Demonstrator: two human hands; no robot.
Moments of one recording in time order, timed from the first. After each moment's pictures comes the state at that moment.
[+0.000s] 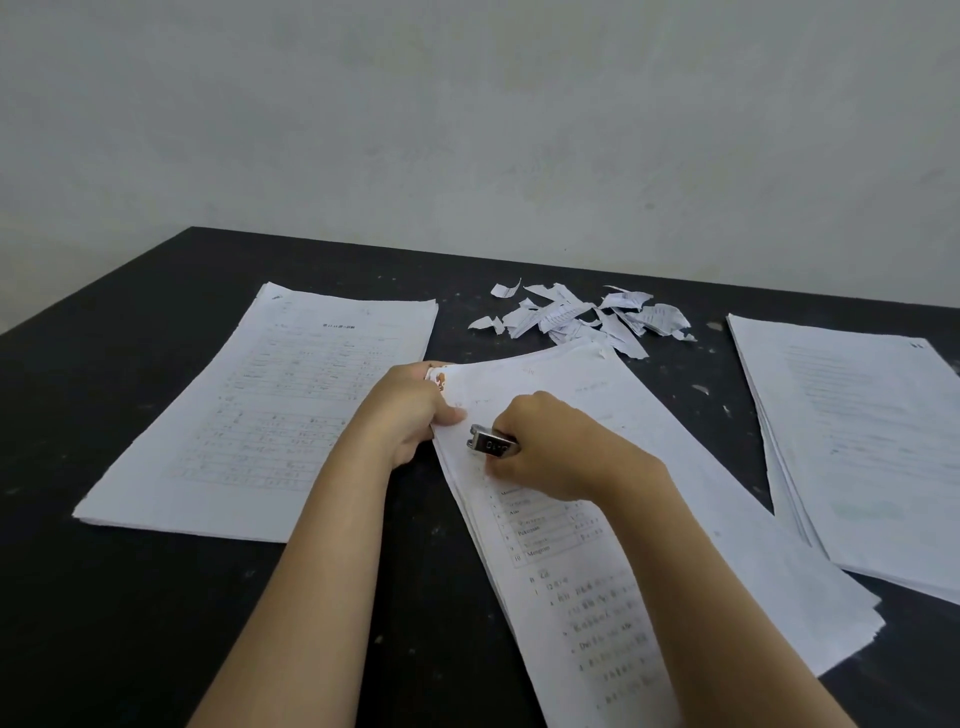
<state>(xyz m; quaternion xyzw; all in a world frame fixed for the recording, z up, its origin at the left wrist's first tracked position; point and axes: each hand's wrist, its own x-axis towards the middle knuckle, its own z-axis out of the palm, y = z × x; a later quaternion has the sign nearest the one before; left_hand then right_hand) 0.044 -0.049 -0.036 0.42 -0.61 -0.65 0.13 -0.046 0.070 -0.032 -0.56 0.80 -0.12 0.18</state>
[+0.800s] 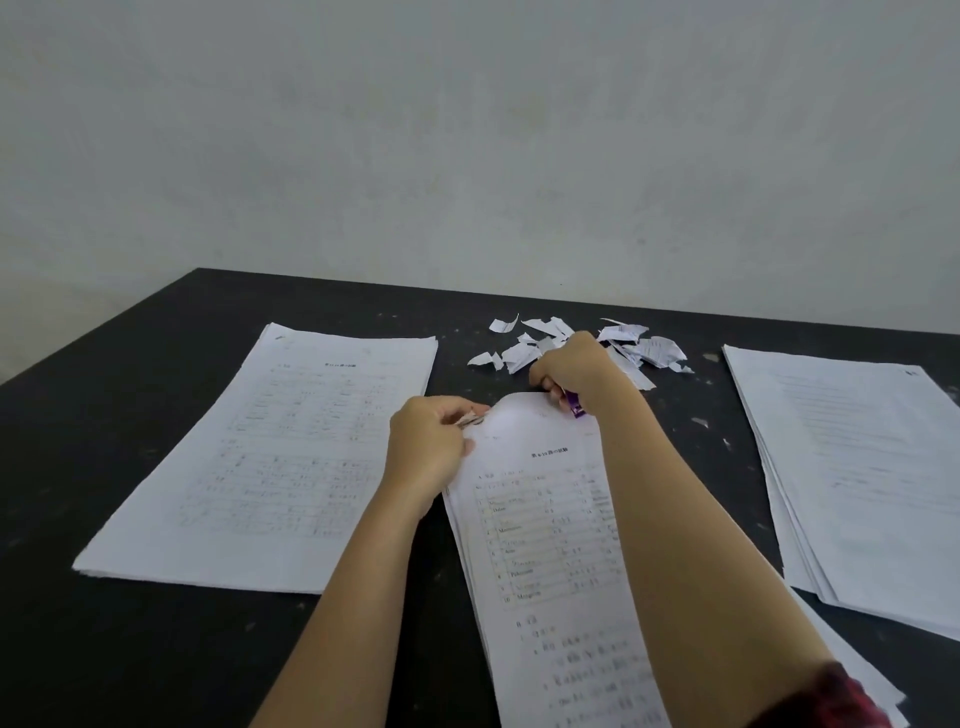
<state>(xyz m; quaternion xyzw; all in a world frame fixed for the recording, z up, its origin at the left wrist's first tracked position) 0.034 -0.038 -0.050 0.39 -0.72 -0.52 0.25 -0.141 0.009 -0.026 -0.21 0.84 -0.41 0.29</state>
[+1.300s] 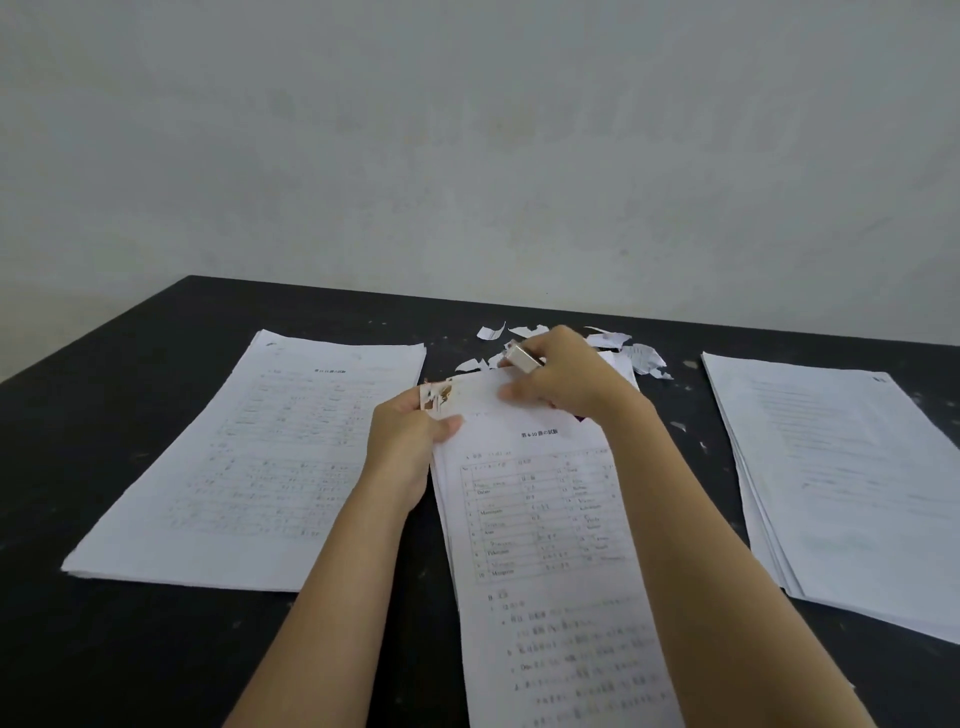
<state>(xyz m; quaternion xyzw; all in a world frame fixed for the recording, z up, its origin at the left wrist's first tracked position) 0.030 -0.040 -0.043 0.39 -0.53 -0.70 0.29 -0.120 0.042 -0.003 -0.46 0.80 -0.35 0.17</state>
